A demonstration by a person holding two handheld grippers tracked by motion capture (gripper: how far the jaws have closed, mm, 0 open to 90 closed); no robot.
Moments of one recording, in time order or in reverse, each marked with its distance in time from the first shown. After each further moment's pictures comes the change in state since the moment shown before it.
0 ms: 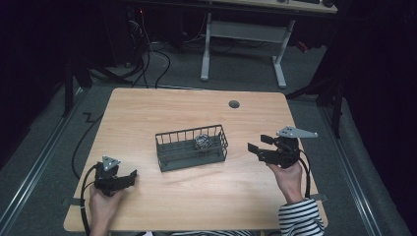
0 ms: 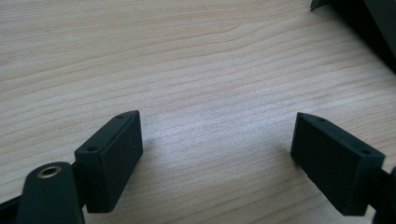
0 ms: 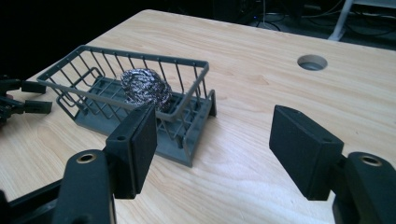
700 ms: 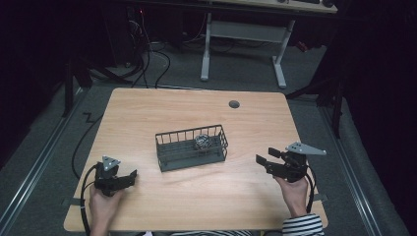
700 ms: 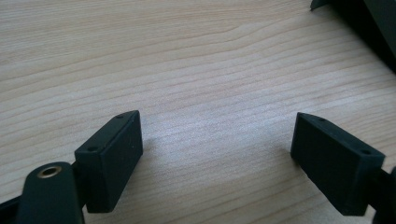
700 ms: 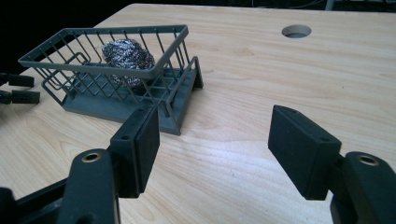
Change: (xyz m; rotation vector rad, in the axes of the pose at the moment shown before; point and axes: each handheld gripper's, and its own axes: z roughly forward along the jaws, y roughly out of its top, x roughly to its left) left arm 0.000 0.000 0.000 0.000 0.000 0.000; right arm -0.012 -0.048 -0.010 -0.015 -0.025 0.076
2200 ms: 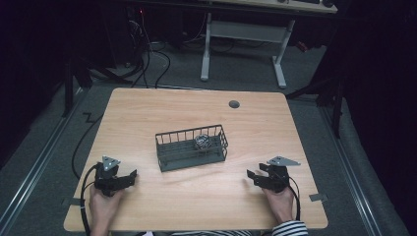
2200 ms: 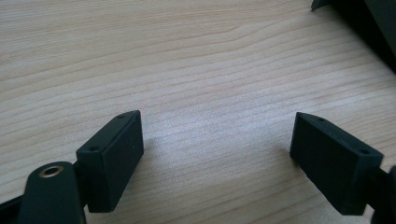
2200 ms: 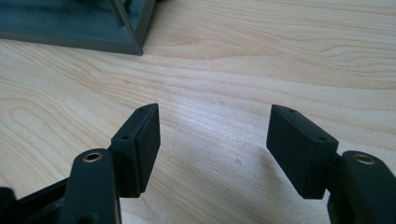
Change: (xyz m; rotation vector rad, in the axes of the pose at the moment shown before) left arm 0.000 0.000 0.000 0.000 0.004 -0.001; right arm -0.006 -0.064 0.055 0.164 -0.090 -0.017
